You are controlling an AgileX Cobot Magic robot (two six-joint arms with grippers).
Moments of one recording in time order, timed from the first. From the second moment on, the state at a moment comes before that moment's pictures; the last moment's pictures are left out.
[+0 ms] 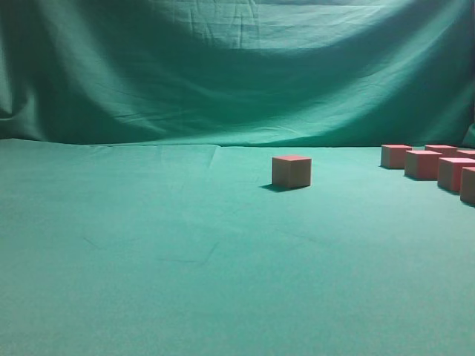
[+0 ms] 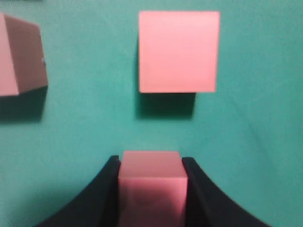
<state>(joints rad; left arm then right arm) -0.01 -0.01 0.02 -0.07 0.35 -0.02 0.12 1.58 -0.73 -0.07 0.66 0.12</state>
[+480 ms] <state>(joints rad) -0.01 -0.01 0.02 -0.07 0.35 -0.02 0.13 1.44 -1.07 0.10 1.10 -0.18</state>
